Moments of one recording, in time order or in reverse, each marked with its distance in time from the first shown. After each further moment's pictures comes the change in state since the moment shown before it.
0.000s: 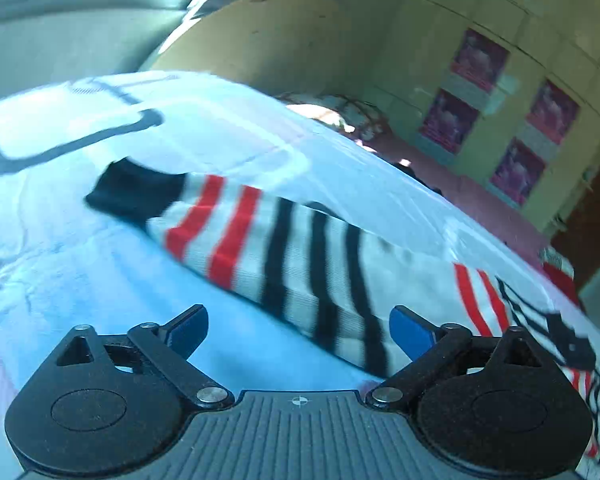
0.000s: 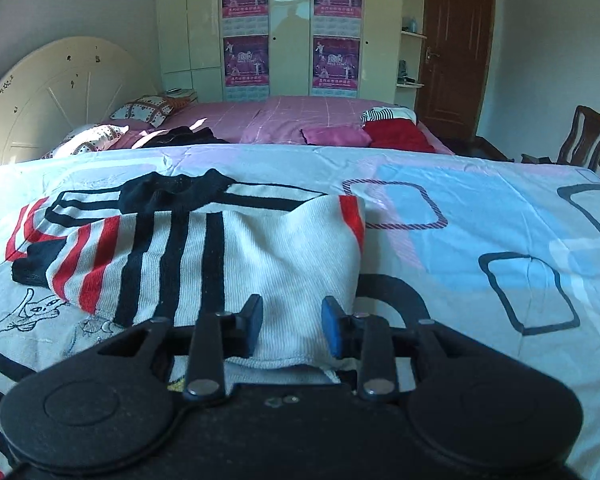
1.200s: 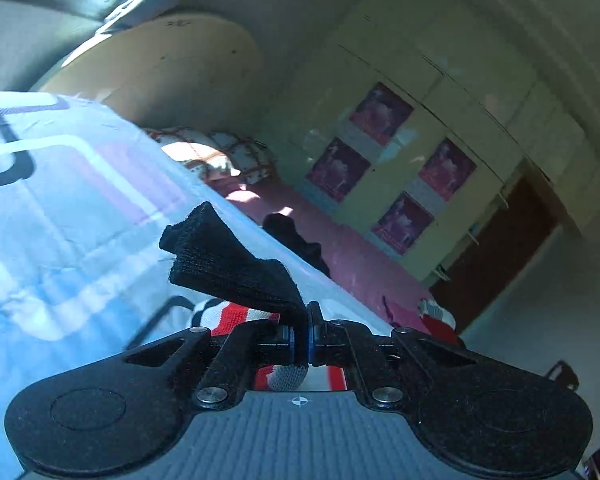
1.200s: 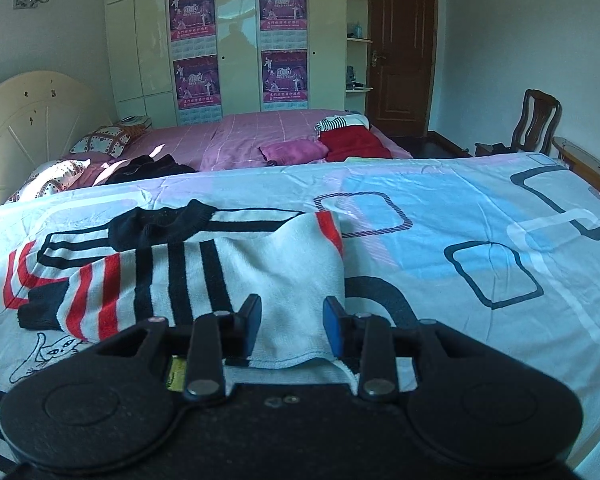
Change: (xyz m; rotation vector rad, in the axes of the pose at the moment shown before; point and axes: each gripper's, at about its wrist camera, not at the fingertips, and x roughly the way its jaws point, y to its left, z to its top) left arm 0.060 -0.080 0.046 0.052 -0.097 -0.423; right arm -0.024 0.018 0.004 0.131 -0.050 -0.125
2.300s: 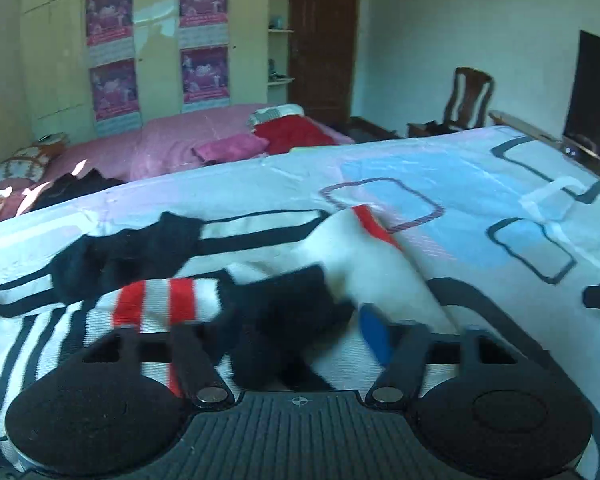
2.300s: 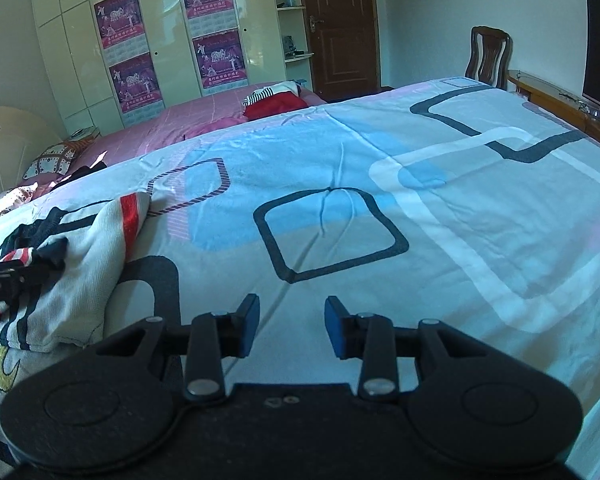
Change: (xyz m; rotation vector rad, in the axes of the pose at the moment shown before) left arm 0.022 -0.396 -0.216 0.768 0.338 -0.265; right arm 0.030 -0.194 -0.024 0.166 0.071 -0.035
